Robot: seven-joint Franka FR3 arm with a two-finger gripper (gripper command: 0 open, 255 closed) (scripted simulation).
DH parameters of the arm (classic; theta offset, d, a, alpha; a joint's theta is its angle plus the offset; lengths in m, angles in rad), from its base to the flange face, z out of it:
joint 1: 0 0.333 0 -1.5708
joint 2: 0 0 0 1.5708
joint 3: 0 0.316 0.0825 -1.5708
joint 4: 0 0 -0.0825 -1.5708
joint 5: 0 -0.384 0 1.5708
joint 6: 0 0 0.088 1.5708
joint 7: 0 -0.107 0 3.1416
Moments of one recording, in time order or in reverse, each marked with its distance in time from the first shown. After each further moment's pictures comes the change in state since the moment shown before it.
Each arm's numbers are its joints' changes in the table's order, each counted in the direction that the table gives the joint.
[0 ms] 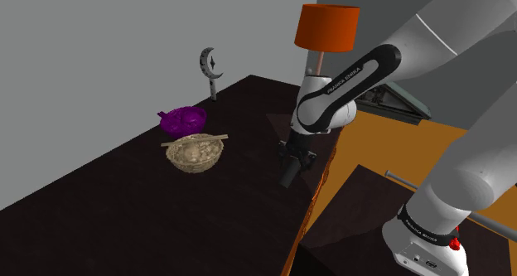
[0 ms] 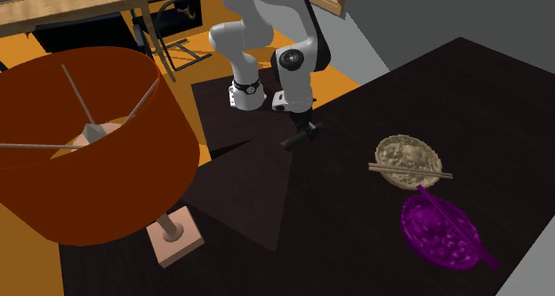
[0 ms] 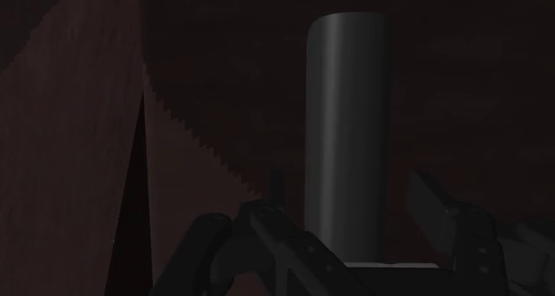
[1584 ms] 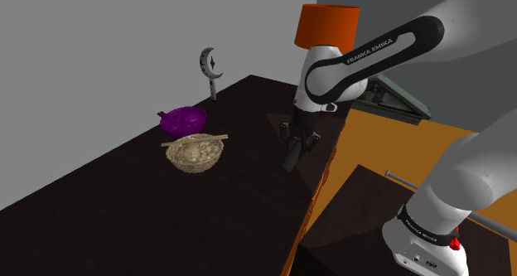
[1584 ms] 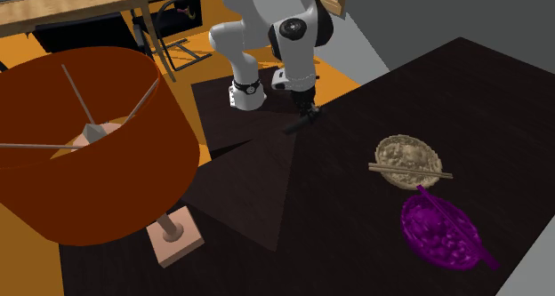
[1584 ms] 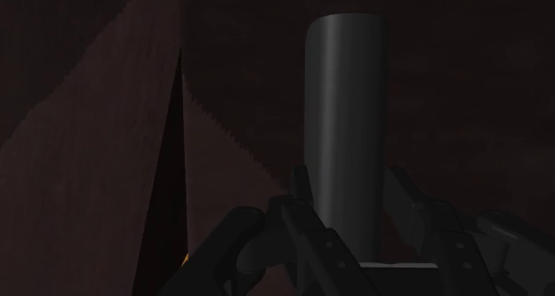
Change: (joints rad) arm -0.013 -0.203 -0.024 -0.063 0.049 0.260 -0.064
